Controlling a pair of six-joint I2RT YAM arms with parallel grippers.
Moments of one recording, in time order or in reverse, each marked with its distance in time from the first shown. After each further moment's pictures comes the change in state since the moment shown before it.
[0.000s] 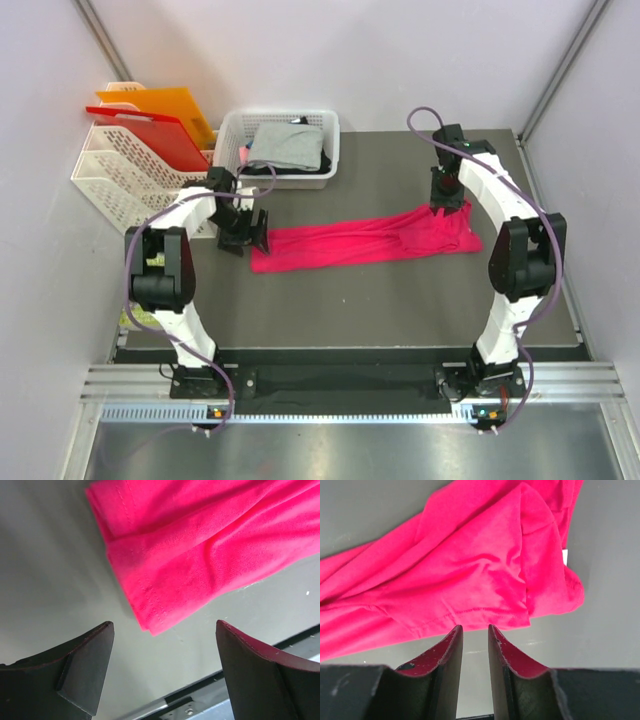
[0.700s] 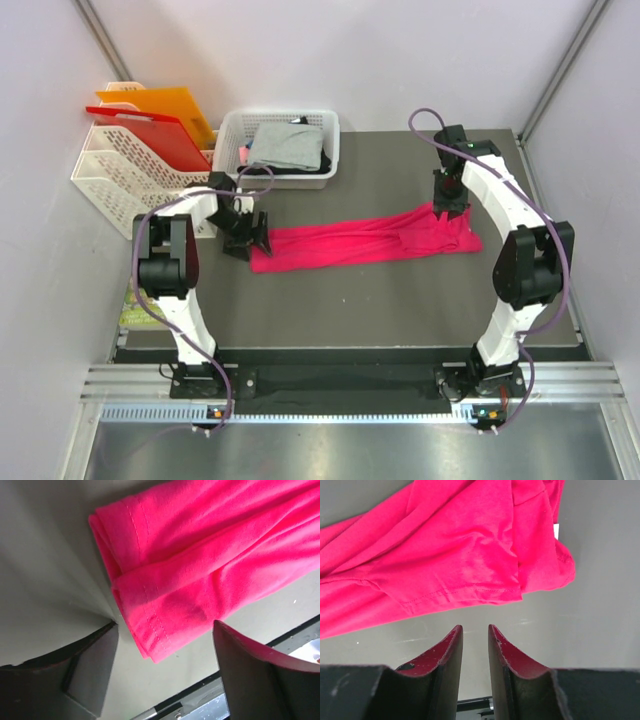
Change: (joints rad) left arm 0.021 0.135 0.008 0.042 0.092 -0.041; right arm 0.015 -0.072 -0.024 -0.076 0.019 0.002
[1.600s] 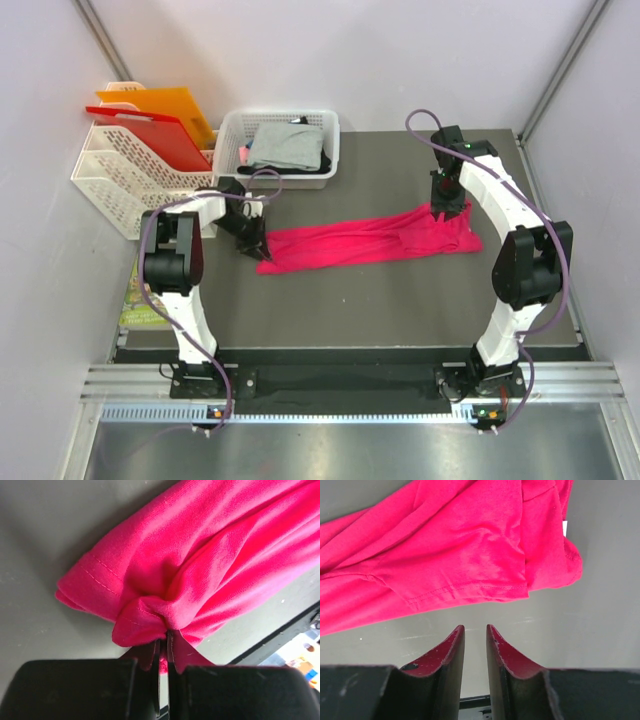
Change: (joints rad) left arm -0.029 0.041 -0.026 0.055 0.082 -0.019; right arm 0.018 0.000 0.000 -0.007 -0.007 0.008
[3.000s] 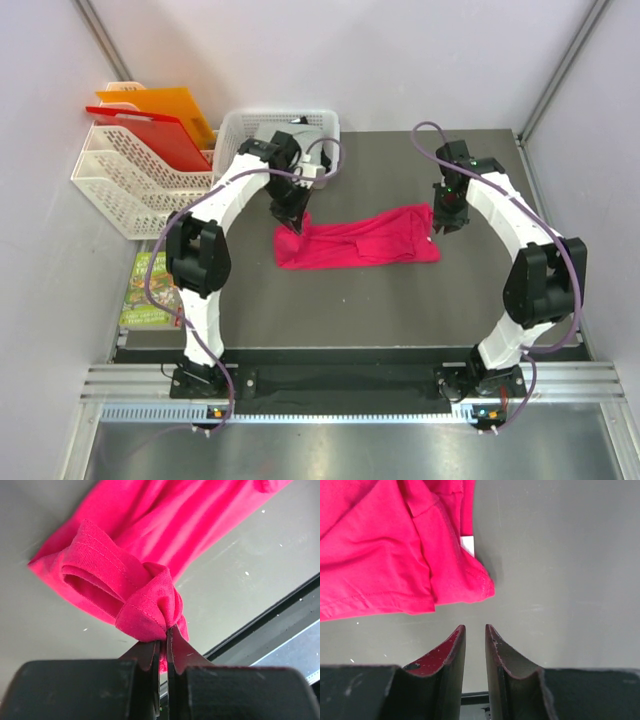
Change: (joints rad) left arm -0.312 0.042 0.579 -0.437 -0.179 0.152; right arm 0.000 -0.139 -0.197 0.087 -0.046 0.015
